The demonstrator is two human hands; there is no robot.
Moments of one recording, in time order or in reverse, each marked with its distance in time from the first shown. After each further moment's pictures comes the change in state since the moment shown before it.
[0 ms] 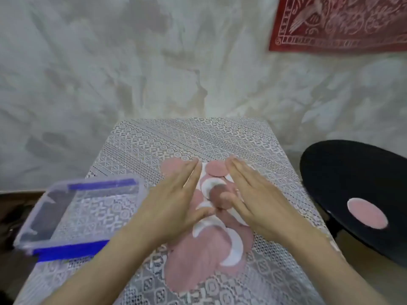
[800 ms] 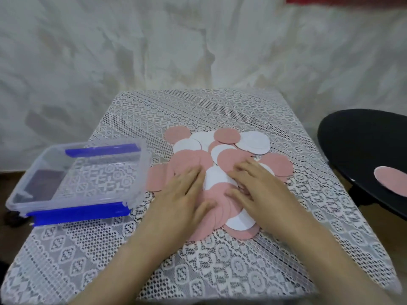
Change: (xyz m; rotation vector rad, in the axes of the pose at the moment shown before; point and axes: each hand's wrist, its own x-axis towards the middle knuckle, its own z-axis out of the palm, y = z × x) left_hand -0.071 0.010 0.082 -0.056 0.030 -0.062; right_hand -0.041 -0.020 0.065 0.095 0.000 0.084
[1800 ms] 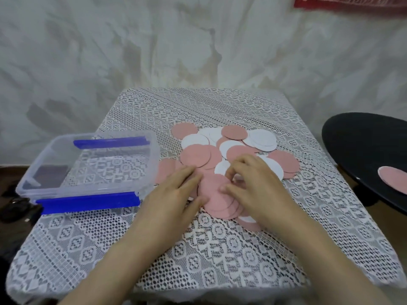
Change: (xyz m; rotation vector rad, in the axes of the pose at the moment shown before) left_hand -0.017 -0.013 -0.015 -0.177 0.092 -0.060; right_hand 0.010 -0.028 0.007 0.247 0.086 0.021
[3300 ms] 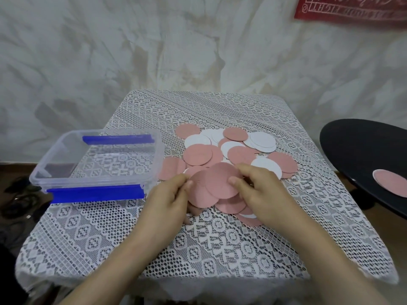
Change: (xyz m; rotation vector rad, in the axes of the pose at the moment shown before) left_hand -0.018 0.017 -0.012 -0.695 0.047 -0.348; right_hand -0.019 -0.006 -0.006 0.436 -0.079 0.116
